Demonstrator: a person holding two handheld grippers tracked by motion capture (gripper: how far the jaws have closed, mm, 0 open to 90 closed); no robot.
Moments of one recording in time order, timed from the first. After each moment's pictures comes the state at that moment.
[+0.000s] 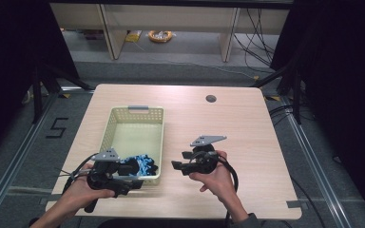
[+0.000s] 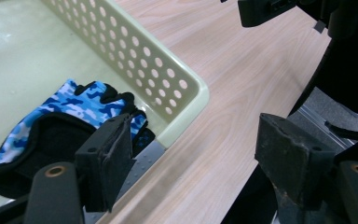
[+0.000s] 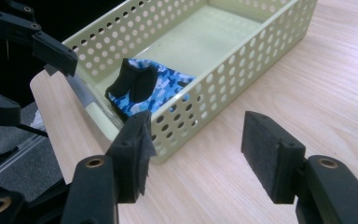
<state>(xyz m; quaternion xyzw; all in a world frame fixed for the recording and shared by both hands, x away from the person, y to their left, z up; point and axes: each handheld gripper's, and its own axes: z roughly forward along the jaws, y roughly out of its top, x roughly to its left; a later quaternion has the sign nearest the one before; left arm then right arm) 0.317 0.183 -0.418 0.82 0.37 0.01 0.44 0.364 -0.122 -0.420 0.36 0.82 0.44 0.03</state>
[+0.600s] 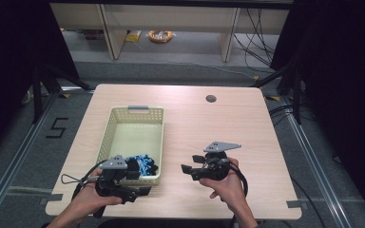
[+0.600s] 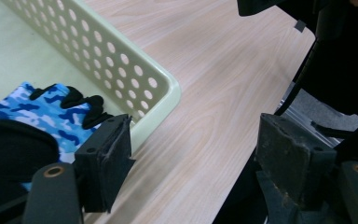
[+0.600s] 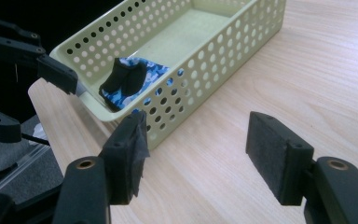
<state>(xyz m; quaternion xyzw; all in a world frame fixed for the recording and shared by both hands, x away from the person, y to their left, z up) 0.310 0.168 -0.436 0.82 0.34 0.00 0.46 0.348 -0.151 -0.429 0.39 0.80 0.46 0.03</state>
